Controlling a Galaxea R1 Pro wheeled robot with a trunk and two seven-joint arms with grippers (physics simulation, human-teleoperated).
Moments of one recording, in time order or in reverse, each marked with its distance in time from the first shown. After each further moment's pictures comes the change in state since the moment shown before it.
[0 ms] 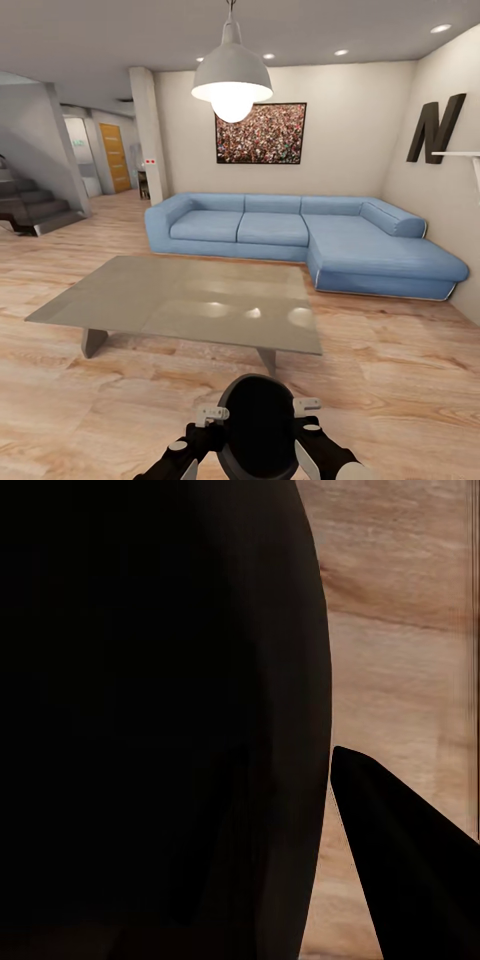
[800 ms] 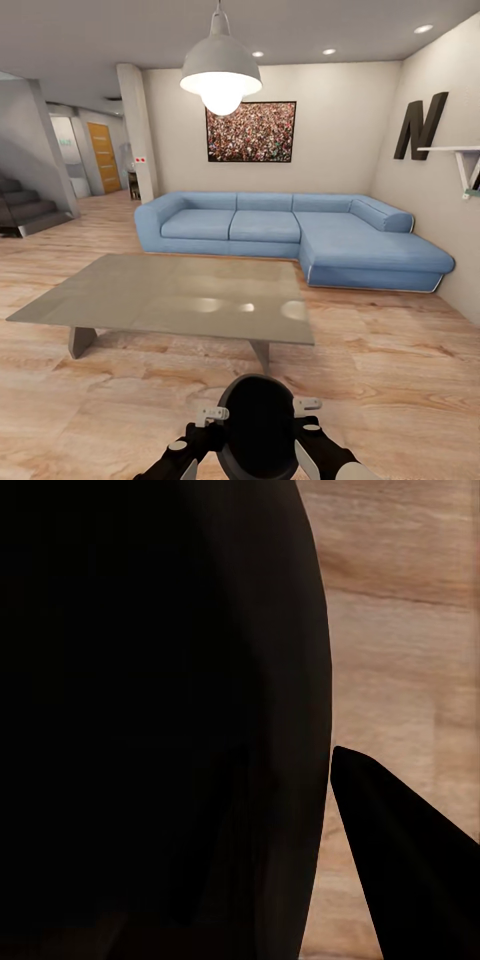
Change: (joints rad) left arm 0.000 0.001 0.000 -0.002 0.000 0.002 -0.002; right arm 0.000 0.001 -0.002 0.000 0.002 0.000 -0.001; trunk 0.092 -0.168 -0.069
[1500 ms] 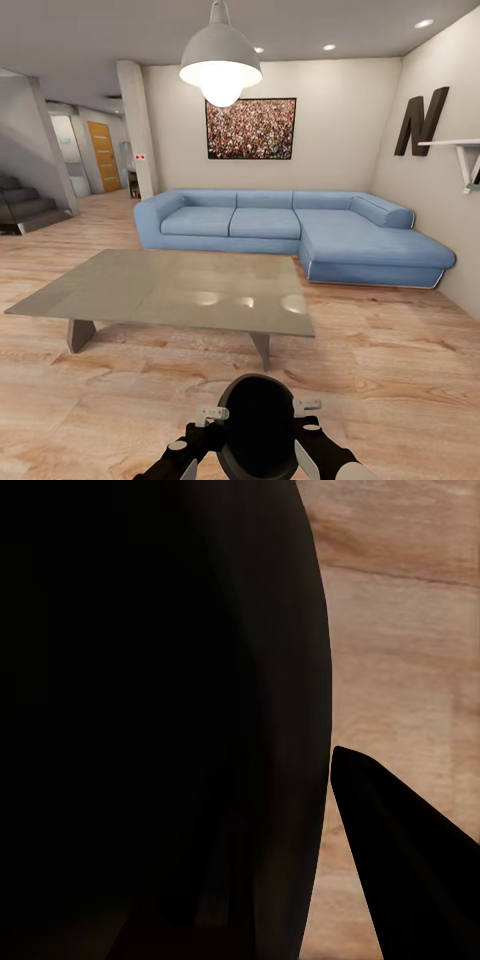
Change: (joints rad) left arm 0.000 0.000 0.000 0.000 0.000 0.000 0.000; right arm 0.000 0.000 -0.001 0.000 0.000 0.000 0.000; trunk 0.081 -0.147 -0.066
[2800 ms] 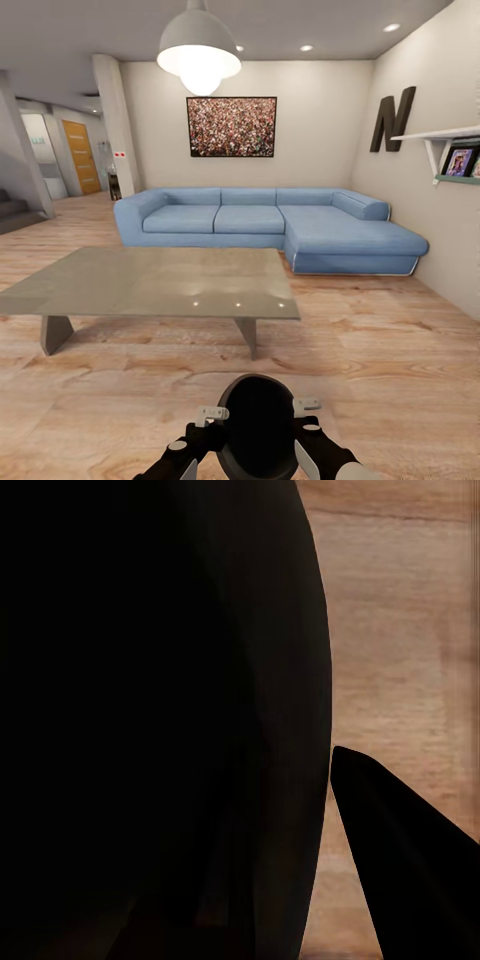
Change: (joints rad) left arm 0.000 0.000 0.000 0.000 0.000 0.000 0.000; right arm 0.000 0.000 0.001 0.000 -0.001 0.000 0.000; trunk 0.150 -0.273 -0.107
